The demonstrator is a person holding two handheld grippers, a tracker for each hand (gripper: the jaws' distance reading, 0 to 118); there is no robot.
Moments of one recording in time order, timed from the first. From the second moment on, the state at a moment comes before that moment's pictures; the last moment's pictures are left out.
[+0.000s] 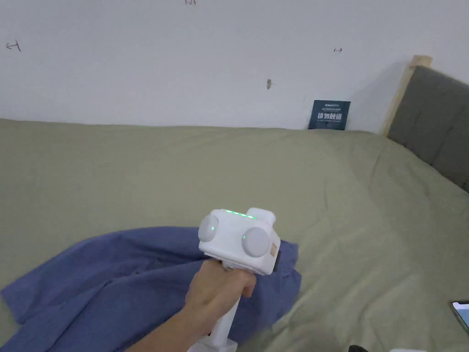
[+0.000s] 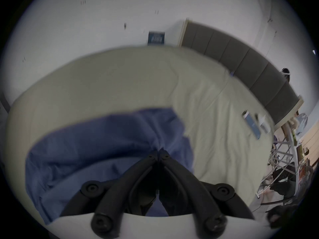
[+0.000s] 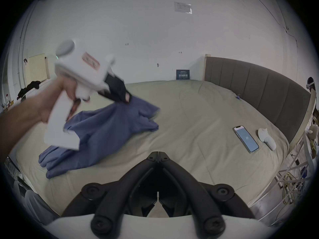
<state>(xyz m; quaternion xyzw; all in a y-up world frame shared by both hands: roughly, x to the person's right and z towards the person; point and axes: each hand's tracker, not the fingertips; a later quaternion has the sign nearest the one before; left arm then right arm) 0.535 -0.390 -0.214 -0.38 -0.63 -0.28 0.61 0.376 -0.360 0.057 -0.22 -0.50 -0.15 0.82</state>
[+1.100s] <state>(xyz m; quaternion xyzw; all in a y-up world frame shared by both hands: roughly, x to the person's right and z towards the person) 0.061 -0.250 -0.259 -0.14 -0.45 -0.09 0.88 0.291 -0.289 0.028 -0.16 -0.45 -0.08 0.88</state>
